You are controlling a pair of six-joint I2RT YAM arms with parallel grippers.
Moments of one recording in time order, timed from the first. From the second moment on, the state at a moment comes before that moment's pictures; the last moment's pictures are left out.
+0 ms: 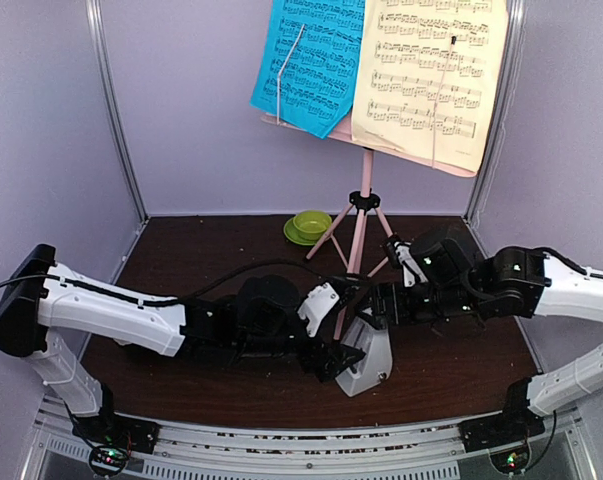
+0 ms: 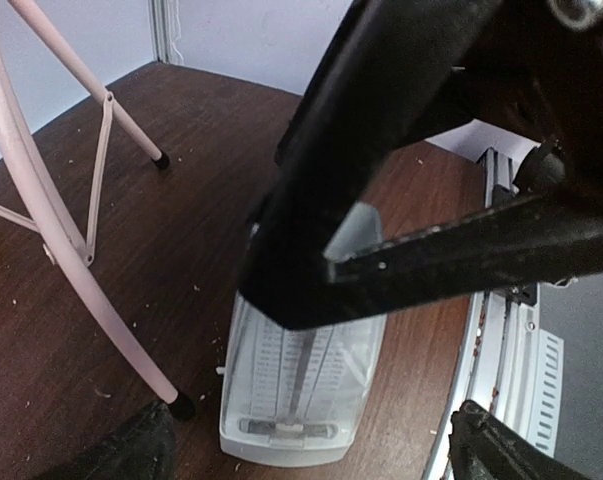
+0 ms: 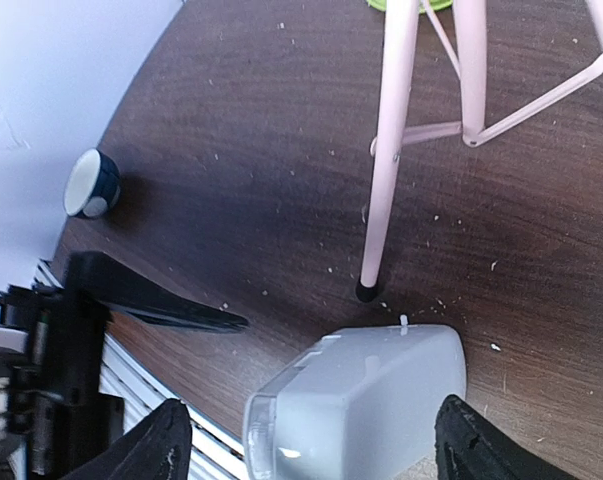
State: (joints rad) left arm -1.29 1.62 1.01 0.15 -0.07 -0.18; right arm 1.06 1.16 1.02 -0.62 0.16 0.74
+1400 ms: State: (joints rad) left arm -1.27 1.73 1.08 0.37 -0.03 -0.03; right arm 0.79 0.95 0.67 -0.26 -0.28 0.77
